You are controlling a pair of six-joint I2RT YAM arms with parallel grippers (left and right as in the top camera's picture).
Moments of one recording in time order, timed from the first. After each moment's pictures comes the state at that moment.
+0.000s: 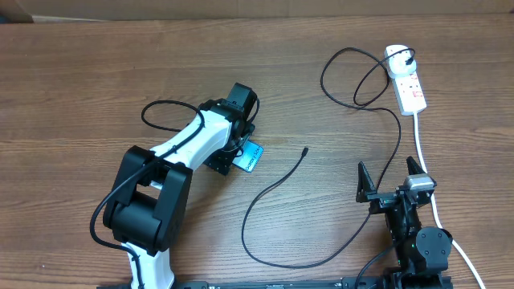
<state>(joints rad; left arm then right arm) -0.45 1.99 1.30 -0.77 -0.09 -1.51 0.04 0.01 0.02 -0.03 -0.08 0.02</state>
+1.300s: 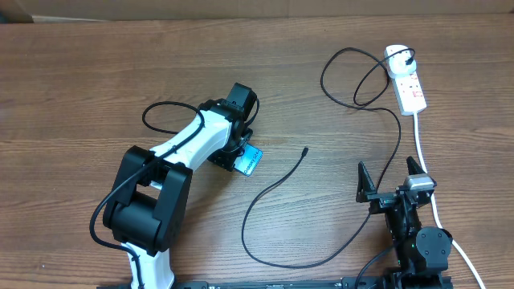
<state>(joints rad) -0.45 1.99 1.30 -0.77 -0.06 -1.54 0.04 0.01 0.02 -0.03 -0.08 0.02</state>
